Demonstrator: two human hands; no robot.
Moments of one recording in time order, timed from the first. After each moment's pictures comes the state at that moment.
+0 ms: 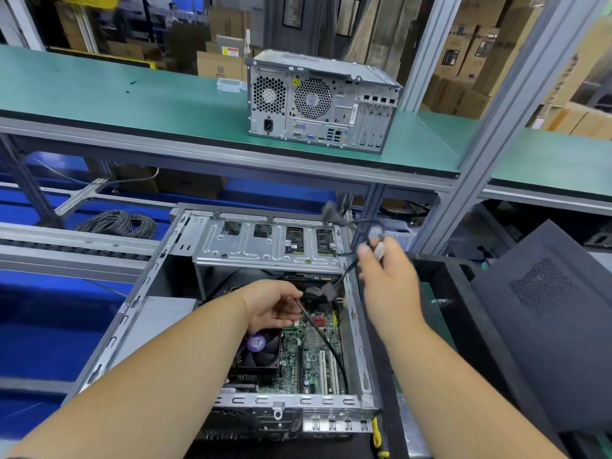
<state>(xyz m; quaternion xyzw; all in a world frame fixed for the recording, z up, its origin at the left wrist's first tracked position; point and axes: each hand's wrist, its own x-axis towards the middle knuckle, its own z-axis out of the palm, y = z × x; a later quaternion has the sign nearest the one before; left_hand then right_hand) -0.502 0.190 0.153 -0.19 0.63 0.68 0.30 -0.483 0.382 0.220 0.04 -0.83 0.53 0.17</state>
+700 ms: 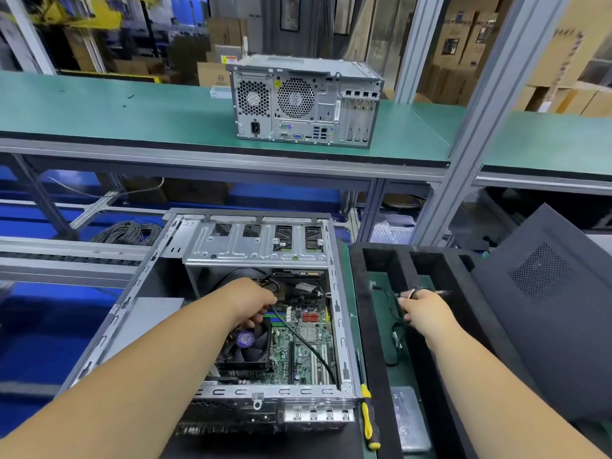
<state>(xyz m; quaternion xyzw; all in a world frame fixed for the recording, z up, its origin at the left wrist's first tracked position) -0.490 0.192 0.163 -0.22 0.82 0.47 0.21 -0.534 0.516 0.120 -0.20 -0.86 0.47 -0.06</state>
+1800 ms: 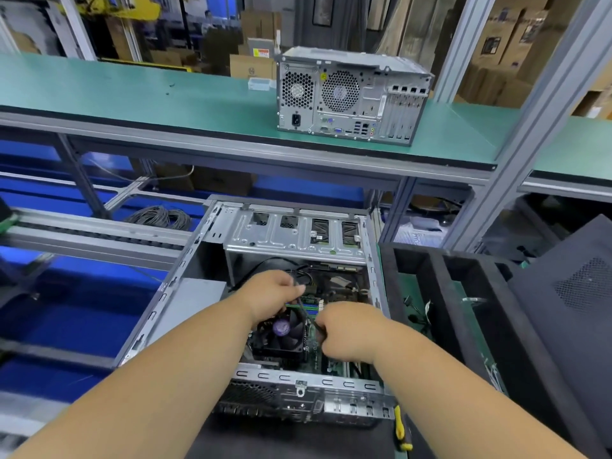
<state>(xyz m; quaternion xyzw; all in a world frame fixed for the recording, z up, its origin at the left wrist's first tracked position) -0.461 0.163 0.162 -0.08 0.88 0.45 0.10 -0.468 0.342 0.180 0.32 -0.92 -0.01 -0.22</state>
